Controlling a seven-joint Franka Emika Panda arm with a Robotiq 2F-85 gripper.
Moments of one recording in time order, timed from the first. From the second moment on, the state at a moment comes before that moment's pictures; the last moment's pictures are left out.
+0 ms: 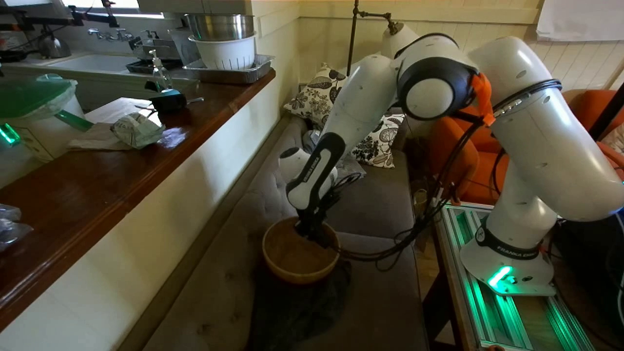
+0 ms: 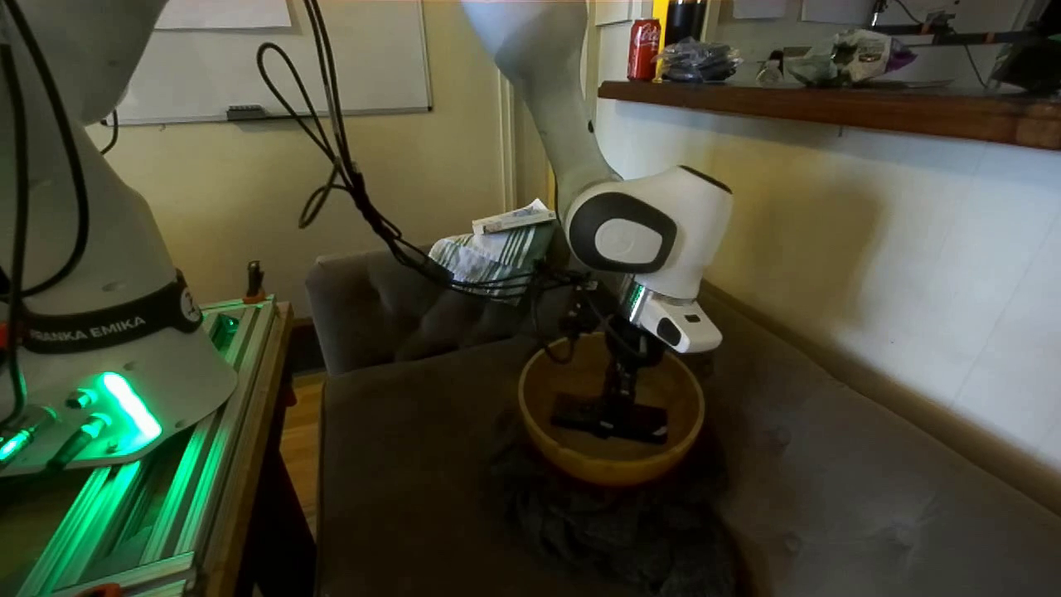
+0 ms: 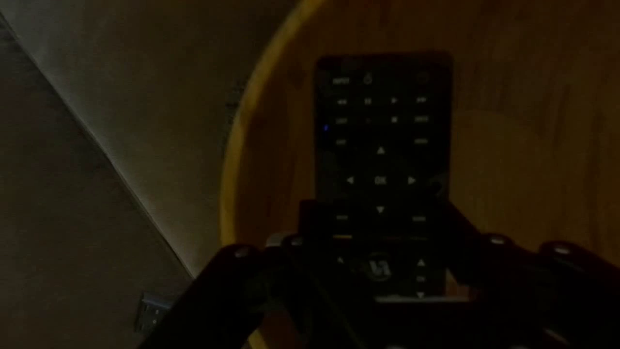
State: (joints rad) arm -0.02 0.80 -0.17 -1.95 0.19 2.47 0.28
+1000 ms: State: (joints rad) arm -0.15 0.28 -0.16 -2.29 0.18 2.29 0.03
